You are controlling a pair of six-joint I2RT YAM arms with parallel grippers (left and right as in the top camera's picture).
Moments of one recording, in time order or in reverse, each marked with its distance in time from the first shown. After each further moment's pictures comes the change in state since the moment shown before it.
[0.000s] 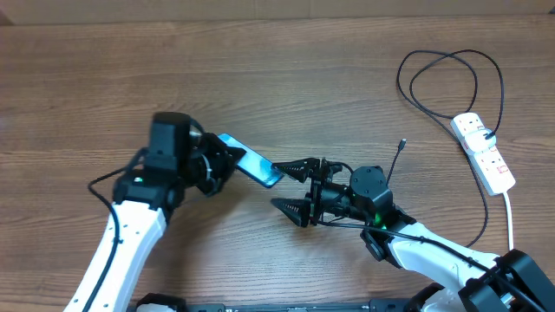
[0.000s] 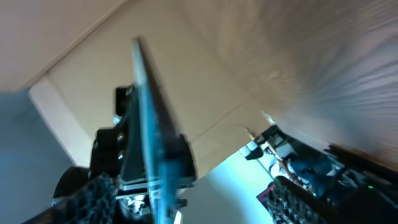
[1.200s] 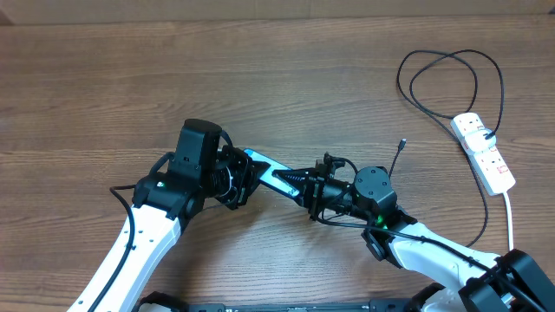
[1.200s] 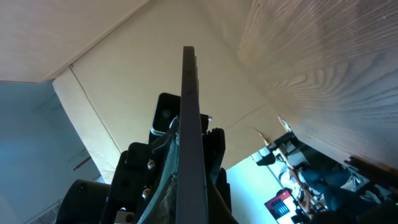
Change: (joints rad) left arm -0.197 -0.007 0.005 -0.042 -0.024 -0.321; right arm -0.009 0.000 -0.005 0.098 0.037 0.002
